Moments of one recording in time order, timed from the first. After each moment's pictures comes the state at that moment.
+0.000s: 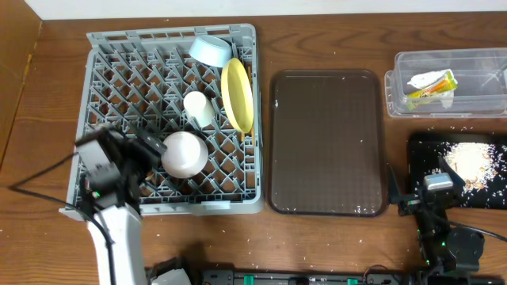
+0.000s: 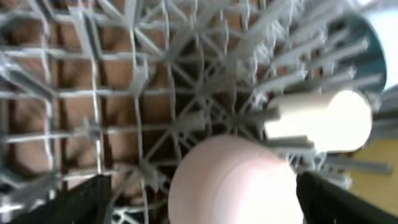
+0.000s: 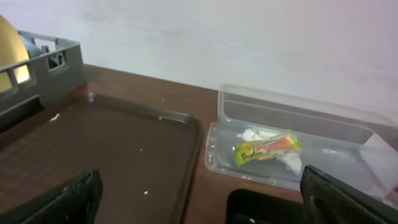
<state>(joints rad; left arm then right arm) 0.43 1.07 0.71 -0.51 0.17 -0.47 -0.02 0.01 0.01 -0.06 -0.17 -0.14</state>
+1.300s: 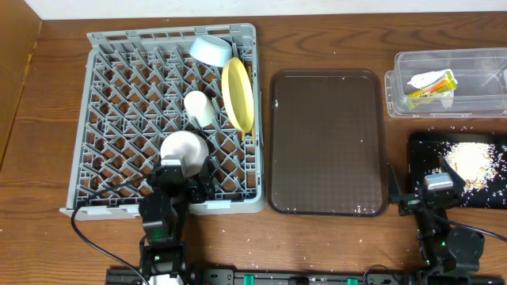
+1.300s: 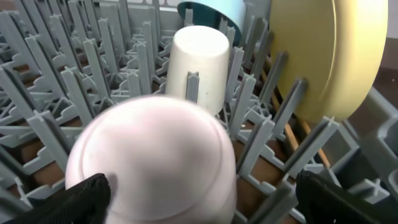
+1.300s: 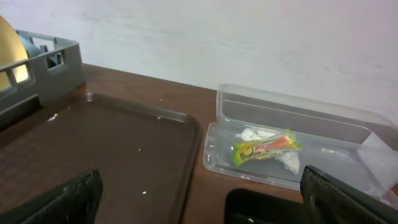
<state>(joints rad) 0.12 0.57 0.02 0.22 0.17 -0.07 -0.02 0.01 0.01 -0.06 -0.16 -0.14</state>
